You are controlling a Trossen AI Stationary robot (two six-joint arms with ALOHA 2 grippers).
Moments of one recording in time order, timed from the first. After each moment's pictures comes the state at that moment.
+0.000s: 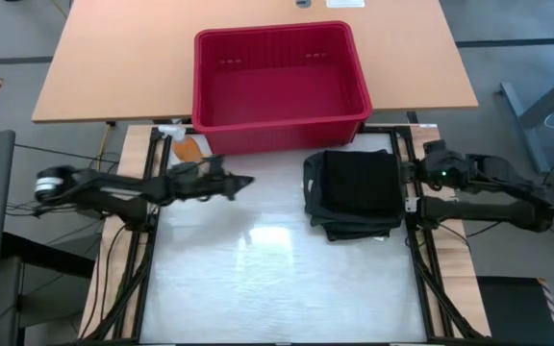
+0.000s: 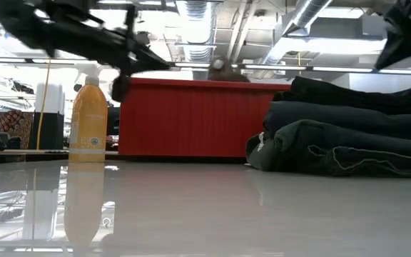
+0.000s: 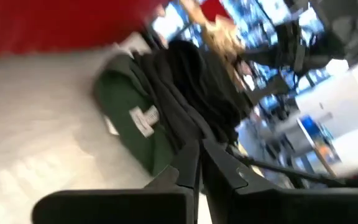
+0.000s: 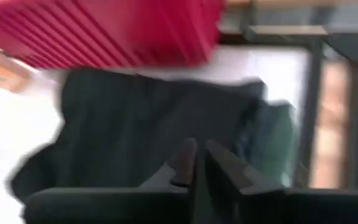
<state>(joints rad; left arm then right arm) 0.19 1.17 0.44 0.64 -0.08 -0.88 -0.24 0.46 0.88 -1.25 0.48 0.97</state>
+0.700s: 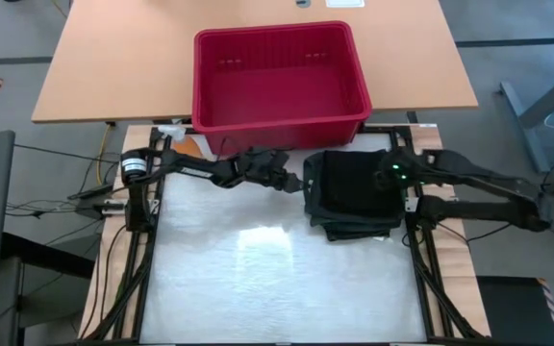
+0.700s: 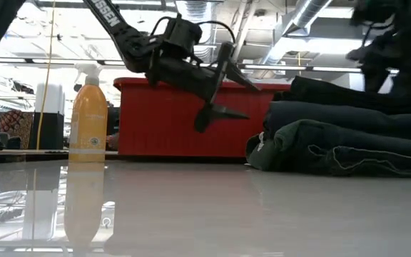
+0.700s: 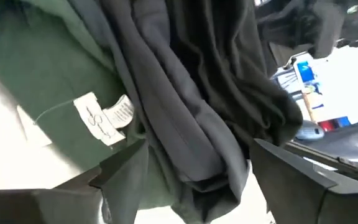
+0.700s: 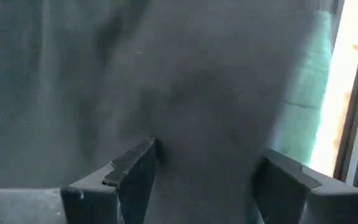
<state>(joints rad) 0.29 1.90 1.06 0.55 0.30 -0.95 -0.42 0.78 0.76 -1.18 0.23 0.91</state>
